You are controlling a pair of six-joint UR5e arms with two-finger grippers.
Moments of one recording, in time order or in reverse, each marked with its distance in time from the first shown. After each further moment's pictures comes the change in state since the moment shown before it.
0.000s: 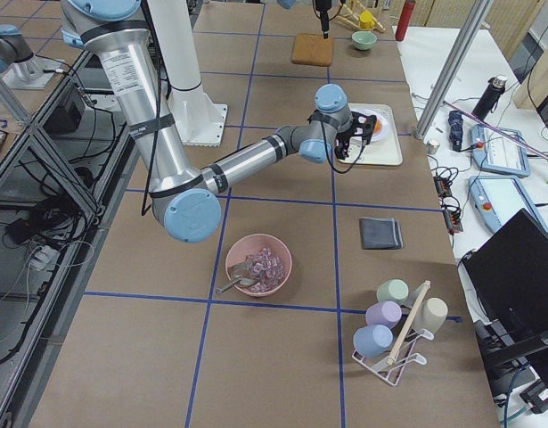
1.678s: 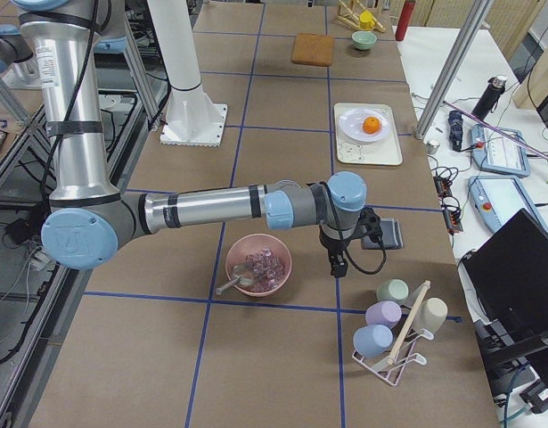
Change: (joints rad) left arm -0.364 0.162 0.232 0.236 -0.208 0.857; right arm 0.416 -0.273 -0.014 -0.613 0.184 -1.376
